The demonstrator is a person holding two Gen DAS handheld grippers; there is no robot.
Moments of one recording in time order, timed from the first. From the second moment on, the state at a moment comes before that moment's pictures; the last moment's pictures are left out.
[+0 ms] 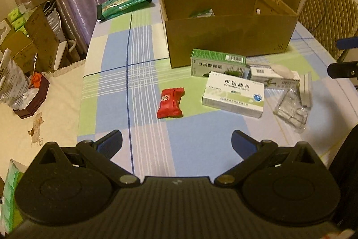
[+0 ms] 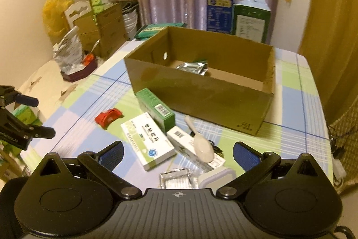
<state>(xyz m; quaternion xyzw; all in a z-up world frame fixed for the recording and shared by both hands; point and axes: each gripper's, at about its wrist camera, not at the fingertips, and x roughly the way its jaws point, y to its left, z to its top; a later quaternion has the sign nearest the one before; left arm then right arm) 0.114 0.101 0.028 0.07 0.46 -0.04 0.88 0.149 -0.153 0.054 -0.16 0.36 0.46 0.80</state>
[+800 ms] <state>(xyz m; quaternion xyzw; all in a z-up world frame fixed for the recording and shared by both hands) 0.187 0.110 -0.042 0.11 0.50 -0.09 0.85 0.162 -0.065 -0.017 -0.26 0.37 0.56 0.69</state>
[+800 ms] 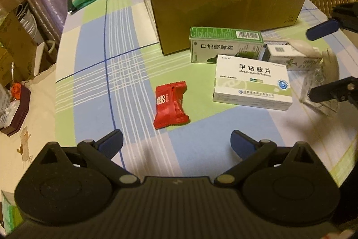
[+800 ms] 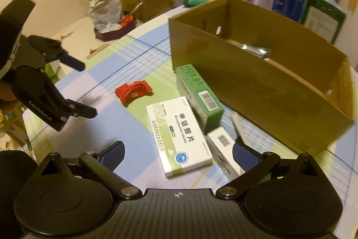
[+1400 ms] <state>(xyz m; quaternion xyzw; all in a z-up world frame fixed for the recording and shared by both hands) 0.227 0.121 -0.075 0.10 0.51 -0.12 0.85 0.168 -0.005 -0.073 -0.33 0.36 0.59 0.64</state>
